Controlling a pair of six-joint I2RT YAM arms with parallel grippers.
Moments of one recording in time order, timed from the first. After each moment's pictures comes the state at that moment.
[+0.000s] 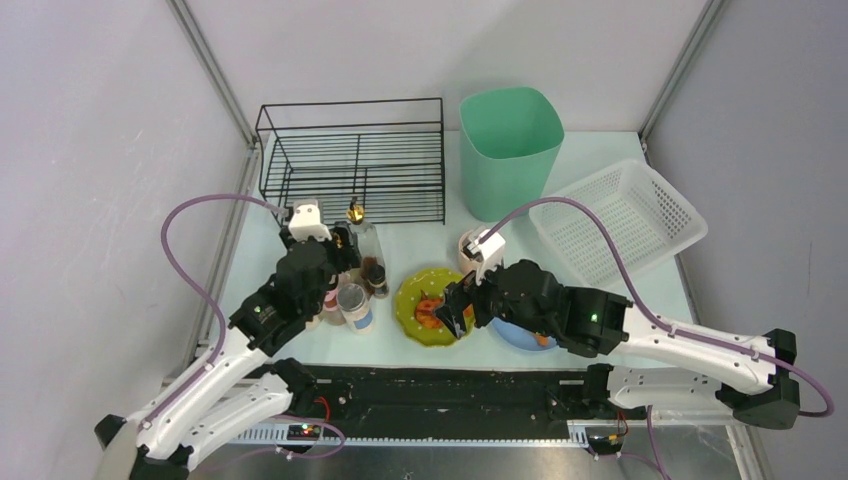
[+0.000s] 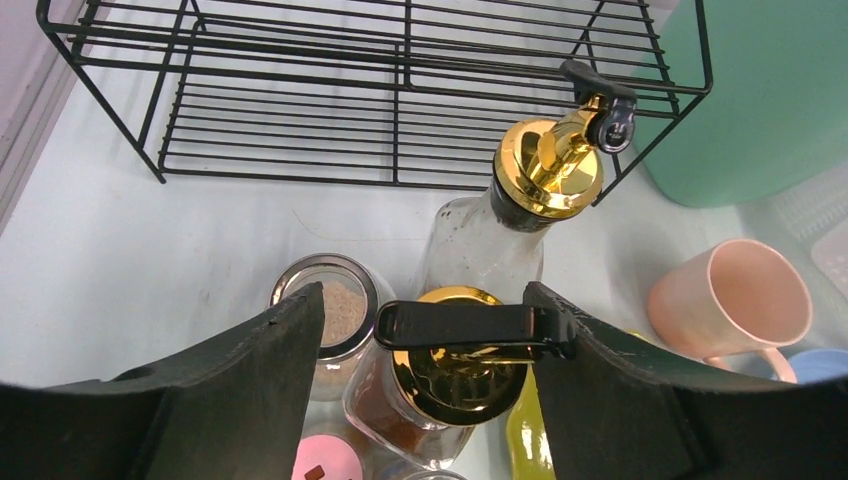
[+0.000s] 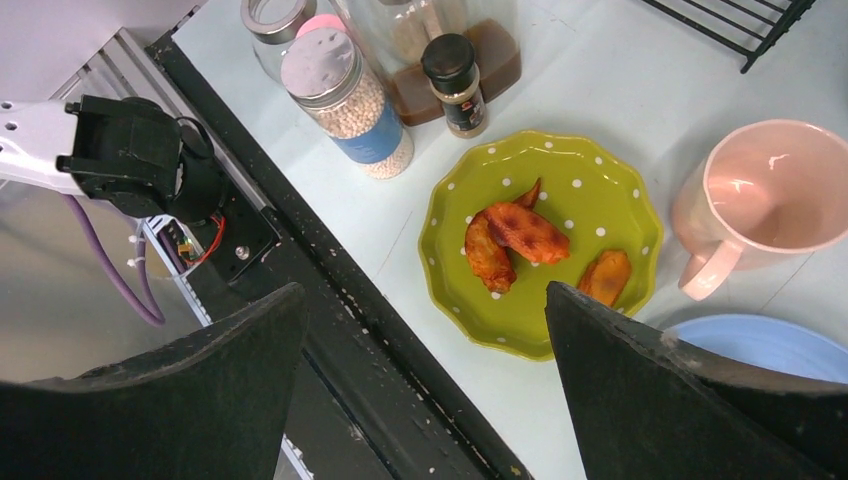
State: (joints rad) left arm -0.68 0.70 0.72 -0.34 -0.63 -0.36; right arm 1.25 0.97 0.98 -0.42 0.27 0.39
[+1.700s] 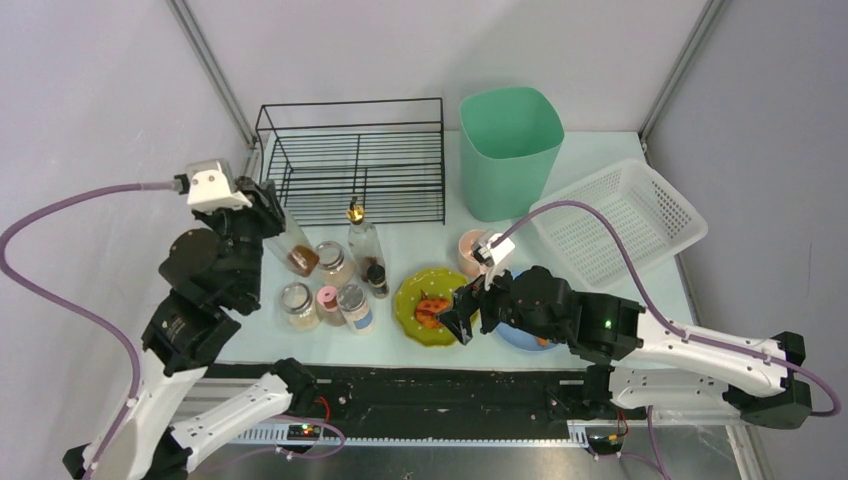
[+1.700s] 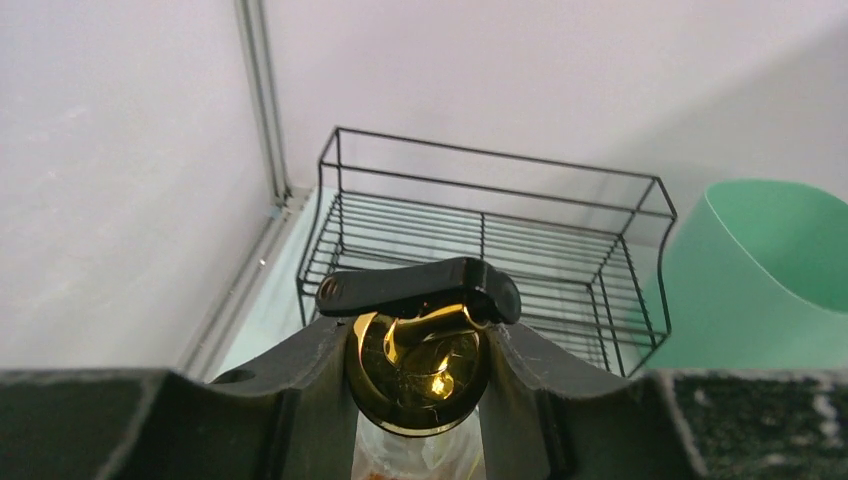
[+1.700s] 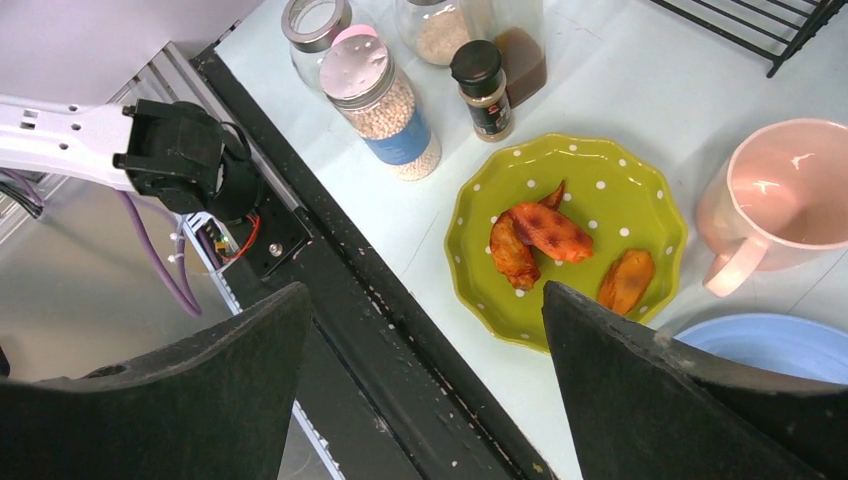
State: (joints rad) left arm -0.69 0.69 1.21 -0.44 -0.80 -0.07; right arm 1.29 0.92 0.96 -0.42 0.28 0.42
